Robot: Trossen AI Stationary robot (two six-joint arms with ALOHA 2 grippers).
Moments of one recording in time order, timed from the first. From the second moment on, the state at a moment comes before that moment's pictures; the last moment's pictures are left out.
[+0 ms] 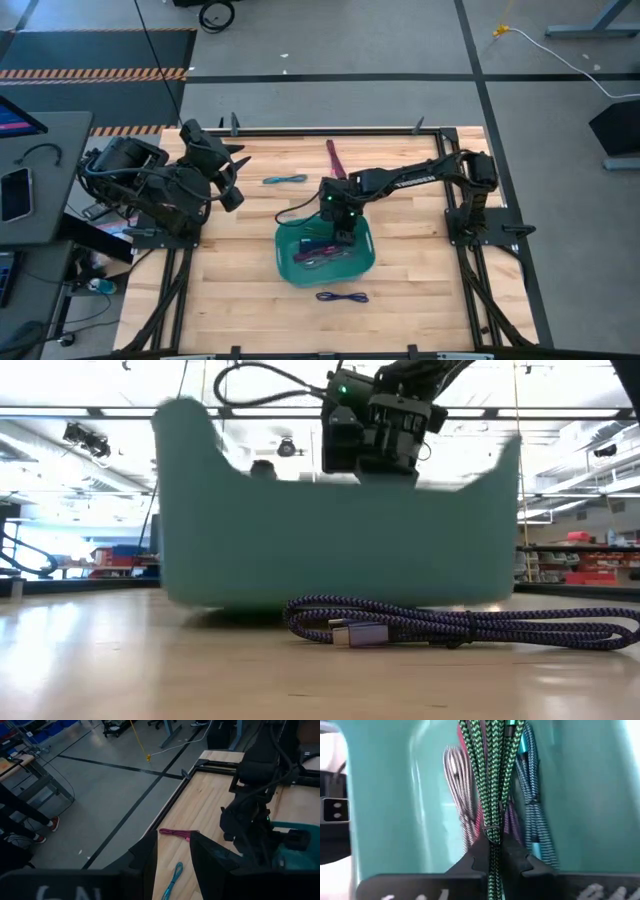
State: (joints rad) left arm -0.39 1.49 2.22 -1.57 -0.96 -0.46; right arm -0.08 1.87 1.32 -0.61 -0.46 0.13
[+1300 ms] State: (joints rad) left arm -0.39 1.49 2.22 -1.57 -0.96 -0.48; right arm 0.04 1.86 1.67 -1.05 -0.25 -0.18
